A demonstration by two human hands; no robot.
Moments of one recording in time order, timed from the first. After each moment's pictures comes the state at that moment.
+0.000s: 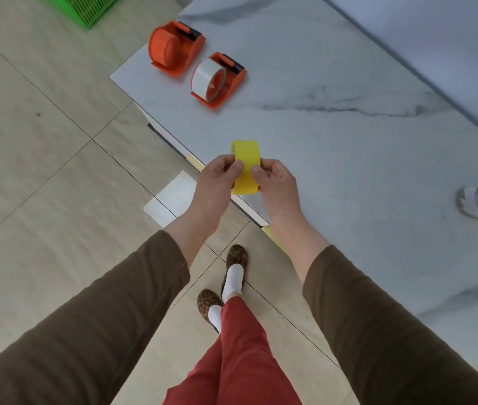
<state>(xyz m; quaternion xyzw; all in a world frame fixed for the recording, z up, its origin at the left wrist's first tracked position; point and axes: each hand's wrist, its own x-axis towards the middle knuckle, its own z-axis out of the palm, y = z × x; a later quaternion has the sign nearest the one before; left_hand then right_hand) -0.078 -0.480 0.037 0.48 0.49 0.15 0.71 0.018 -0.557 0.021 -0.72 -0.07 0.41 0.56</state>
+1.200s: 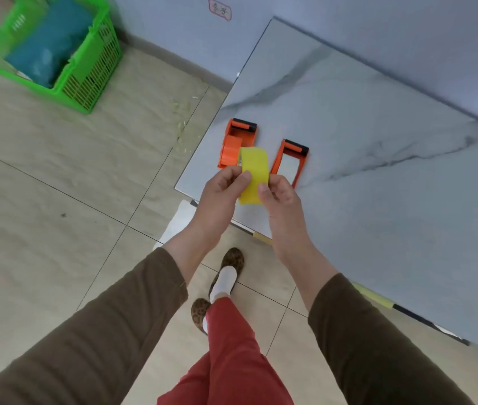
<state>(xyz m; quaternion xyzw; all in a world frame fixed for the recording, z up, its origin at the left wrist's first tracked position) -0.102 -0.147 0.055 0.56 0.37 0.05 0.74 -0.041 -0.262 0.045 -0.70 -0.01 0.32 0.64</state>
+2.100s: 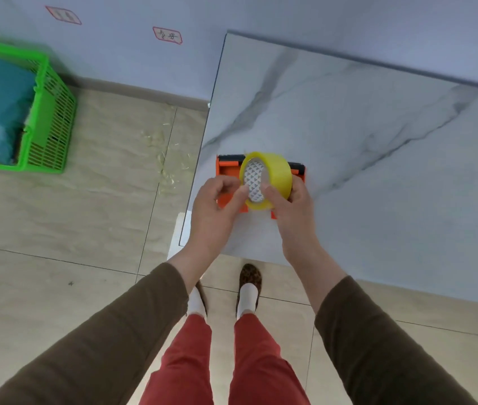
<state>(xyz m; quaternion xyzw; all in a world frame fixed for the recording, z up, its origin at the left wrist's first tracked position) -0.033 -0.064 0.026 0.73 0.29 0.02 0.62 0.023 -0.200 0.038 -0.72 0.16 0.22 0.64</state>
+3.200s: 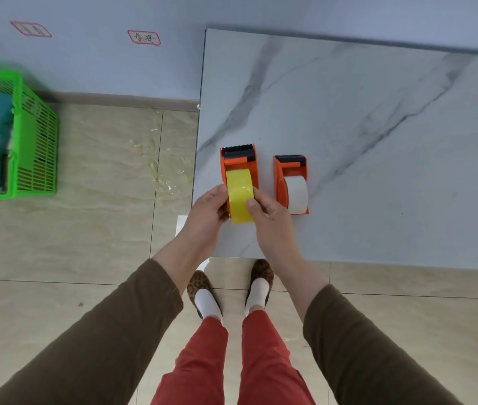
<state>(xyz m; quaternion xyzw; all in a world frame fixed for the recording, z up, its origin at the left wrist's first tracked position) -0.022 -0.027 0.006 0.53 0.34 -0.18 0.76 -0.012 -0.162 0.021 -0.76 0.11 0.24 0.59</state>
